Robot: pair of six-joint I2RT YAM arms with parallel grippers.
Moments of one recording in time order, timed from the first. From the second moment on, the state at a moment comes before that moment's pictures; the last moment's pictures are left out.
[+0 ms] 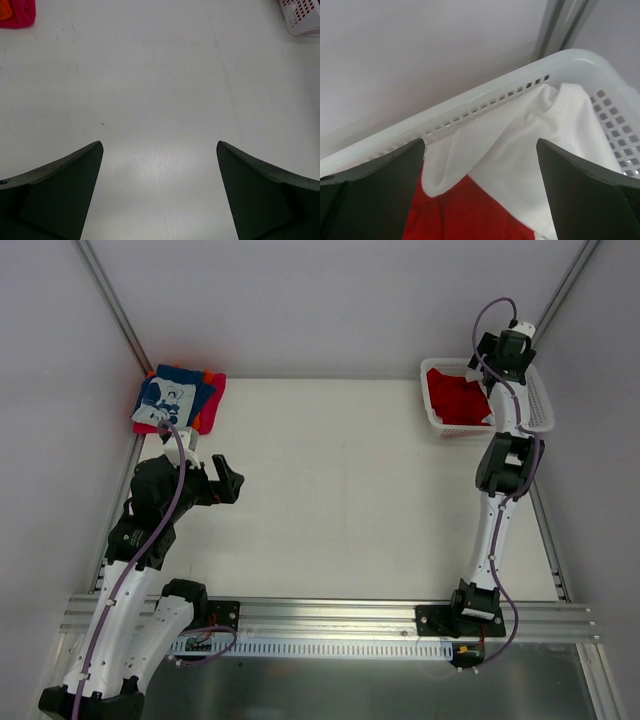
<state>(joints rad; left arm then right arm) -0.17 0.64 0.81 -0.57 0.15 -0.26 -0.17 2.55 2.43 -0.28 0.20 0.17</state>
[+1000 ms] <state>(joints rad) -0.17 0.64 0.81 -0.57 0.15 -0.25 -0.14 2.61 2.36 -0.21 0.24 0.16</state>
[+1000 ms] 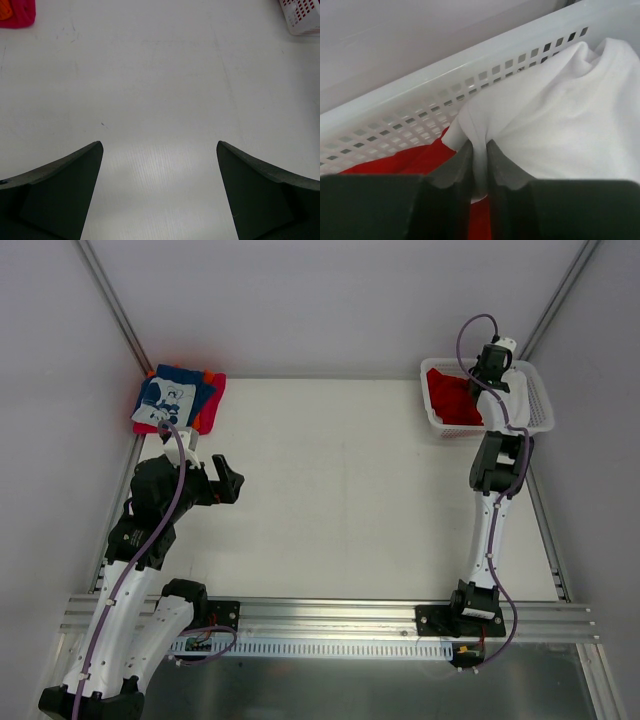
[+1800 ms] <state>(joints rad) -0.17 0.63 0.81 -0.57 0.16 -0.26 -0.09 2.20 2.18 -0.30 0.36 0.14</state>
